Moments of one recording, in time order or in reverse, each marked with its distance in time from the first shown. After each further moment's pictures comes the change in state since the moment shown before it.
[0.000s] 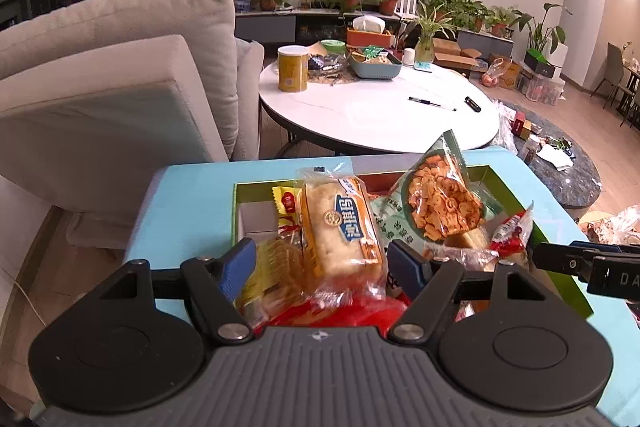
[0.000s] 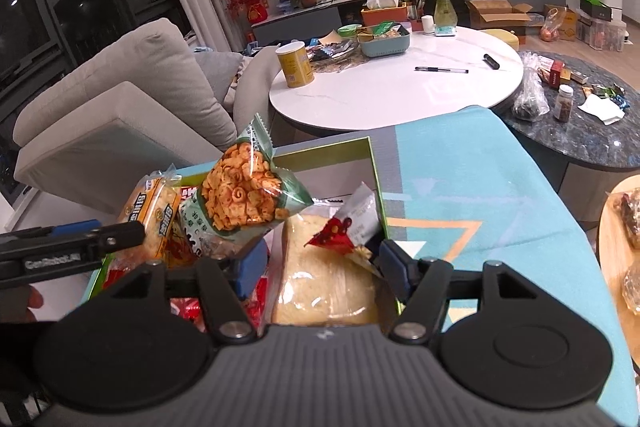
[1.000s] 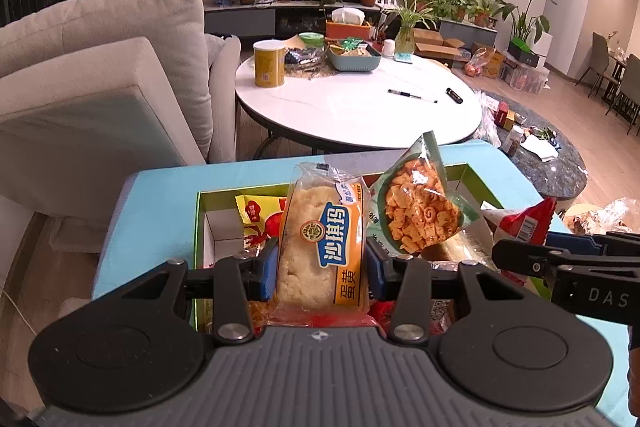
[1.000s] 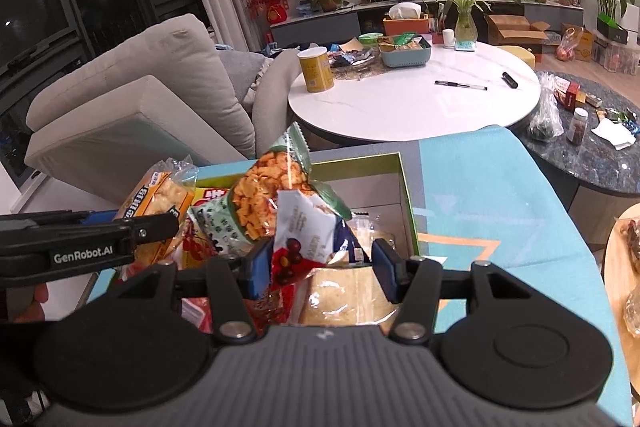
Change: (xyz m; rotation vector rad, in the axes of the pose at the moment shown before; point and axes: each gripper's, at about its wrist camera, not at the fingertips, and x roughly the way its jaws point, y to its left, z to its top) left arm 0.019 -0.016 0.013 0.024 0.033 -0.050; right arm 0.003 0.020 0.007 -0.068 -0.007 0.022
